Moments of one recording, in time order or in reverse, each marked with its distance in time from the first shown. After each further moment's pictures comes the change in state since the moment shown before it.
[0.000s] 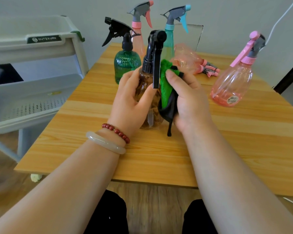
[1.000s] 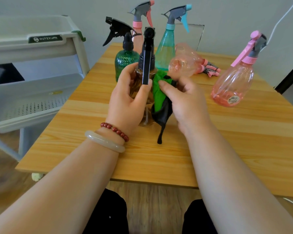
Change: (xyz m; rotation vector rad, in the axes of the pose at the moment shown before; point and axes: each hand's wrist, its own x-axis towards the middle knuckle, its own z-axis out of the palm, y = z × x) left_hand 0.001 0.002 -0.003 -0.080 0.078 -0.074; right_hand 0.001 0.006 -0.006 -0.416 -0.001 -0.103
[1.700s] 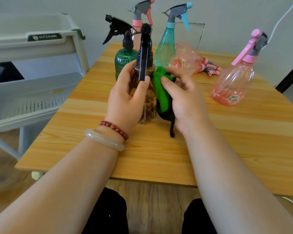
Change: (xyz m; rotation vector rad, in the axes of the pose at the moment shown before) left_hand 0.001 0.002 -0.001 -0.002 0.014 -0.059; right_hand -0.002 -0.003 0.005 0.055 0.039 0.044
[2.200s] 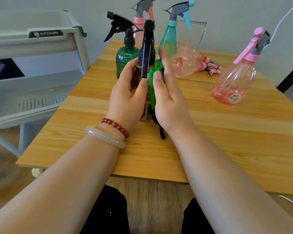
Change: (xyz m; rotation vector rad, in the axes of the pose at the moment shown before) left_hand 0.001 -0.002 0.000 0.020 -0.001 0.018; right_hand -0.010 0.012 0.019 -0.365 -0.206 -0.361
